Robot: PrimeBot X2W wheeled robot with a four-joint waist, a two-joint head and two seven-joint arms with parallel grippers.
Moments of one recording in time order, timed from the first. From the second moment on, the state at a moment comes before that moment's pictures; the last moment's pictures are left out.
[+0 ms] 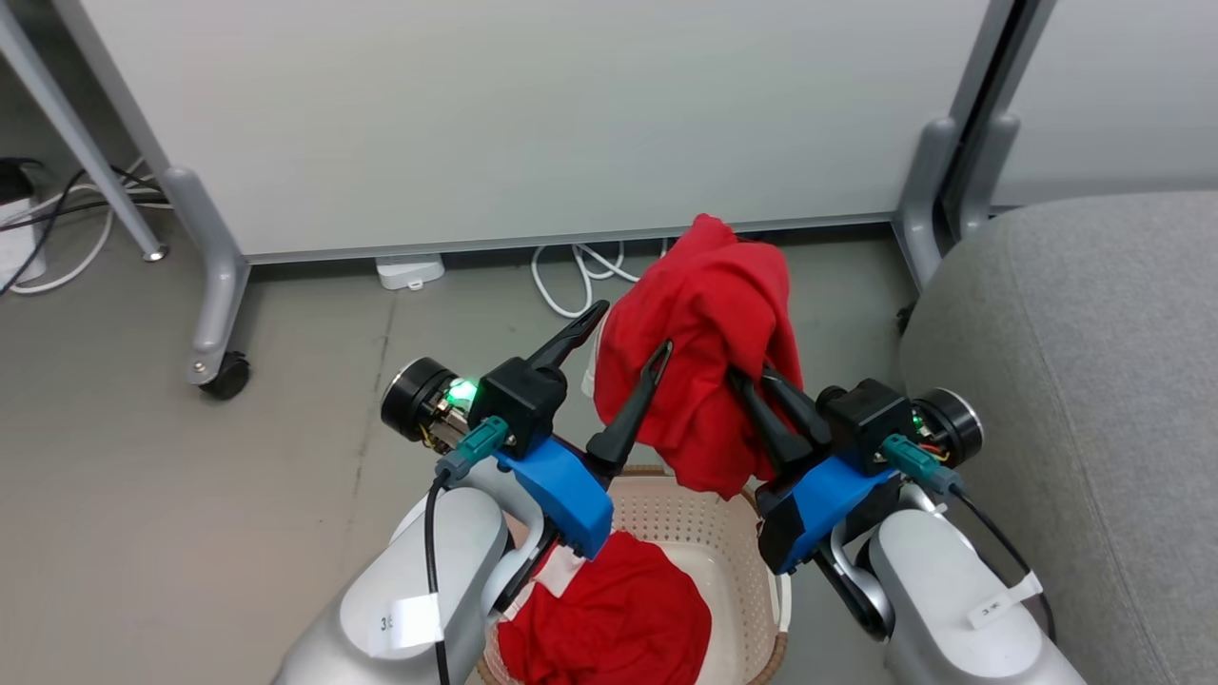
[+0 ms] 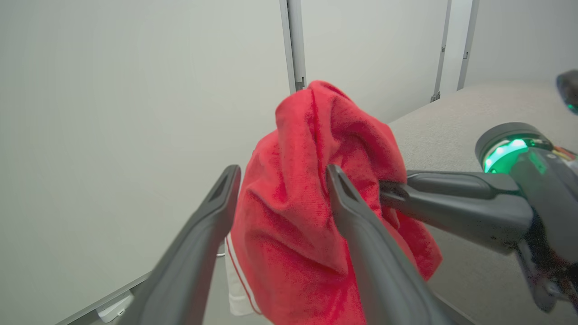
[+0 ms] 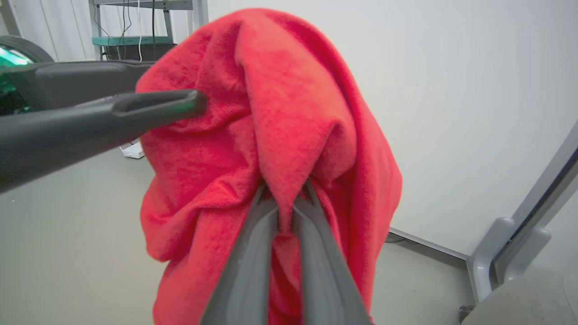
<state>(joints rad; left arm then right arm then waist) -0.59 0.11 -0.73 0.58 -0.40 -0.13 -0.26 -0.49 -0.05 0.38 0.58 0.11 0.13 -0.26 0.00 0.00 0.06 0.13</state>
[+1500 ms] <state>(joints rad) -0.55 0.14 -0.79 0.47 -0.35 -0.13 -0.26 -0.31 -0.07 0.07 0.25 0.08 0.13 -0.26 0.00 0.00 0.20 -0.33</state>
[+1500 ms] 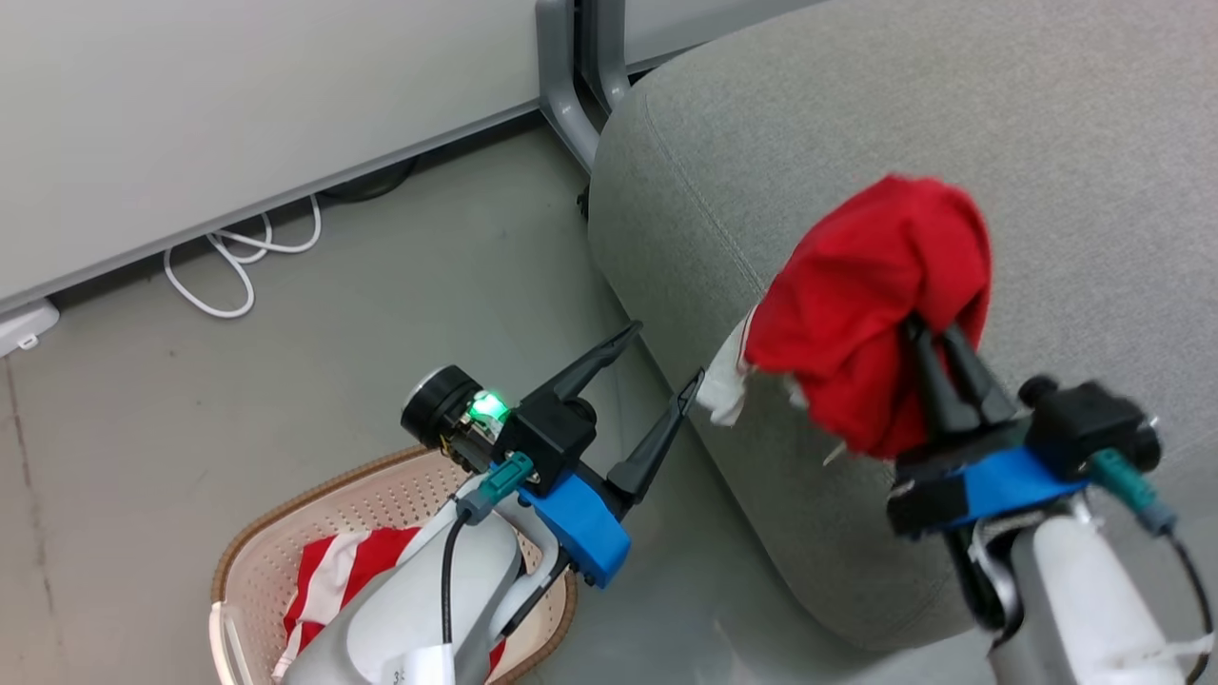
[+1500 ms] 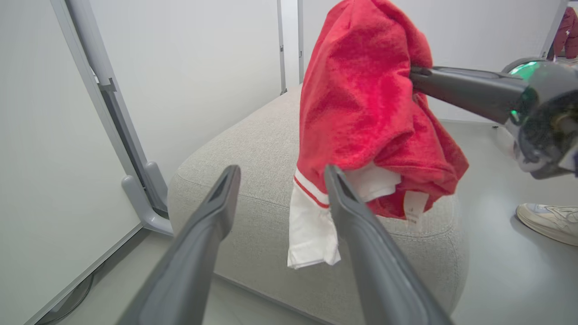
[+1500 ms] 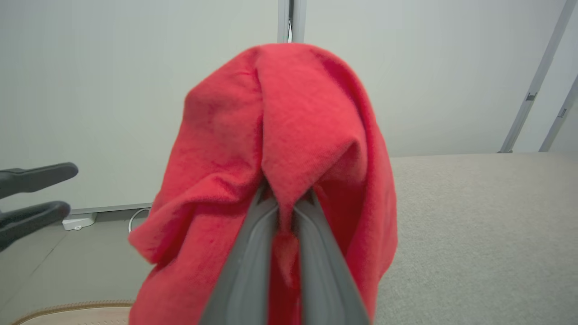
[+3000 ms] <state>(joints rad) -0.86 0.23 -0.79 0.33 -0.23 -0.11 -0.25 -0.91 -0.26 -0.51 0.61 0.06 0.13 -0.26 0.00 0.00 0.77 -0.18</state>
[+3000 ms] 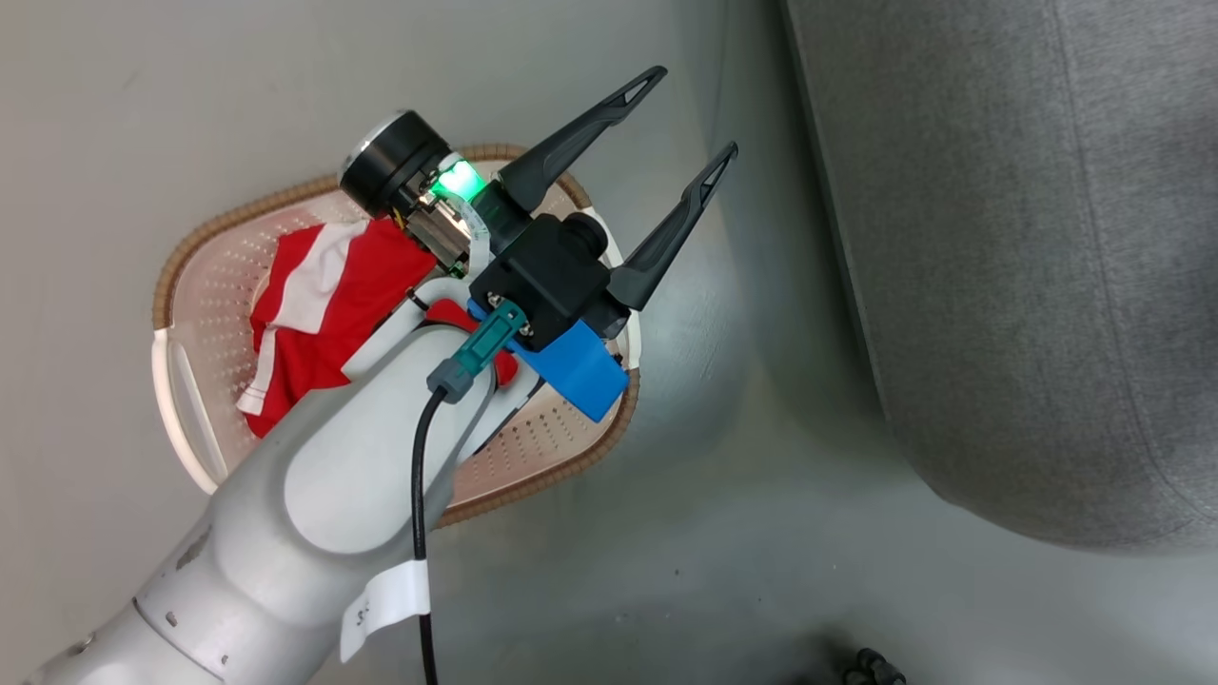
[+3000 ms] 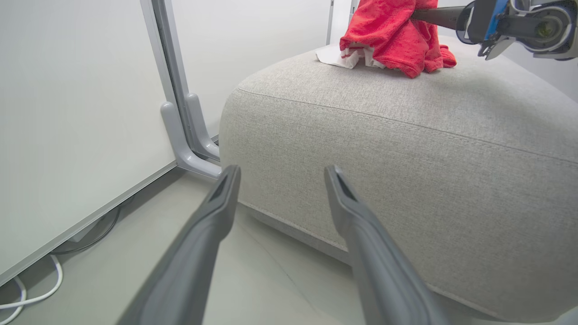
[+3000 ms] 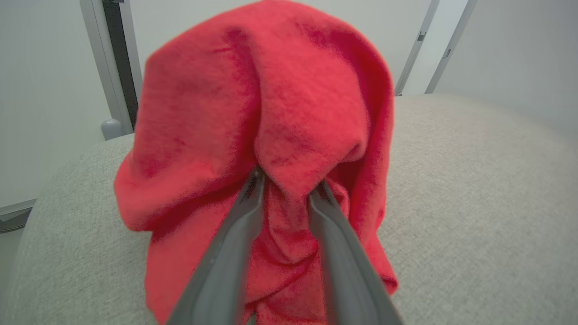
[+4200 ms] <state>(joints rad) -0.22 0.13 -0.18 0.23 -0.24 -0.07 -0.26 -0.15 -0.12 -0.07 0.11 0.10 0.13 -0.26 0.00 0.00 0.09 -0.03</state>
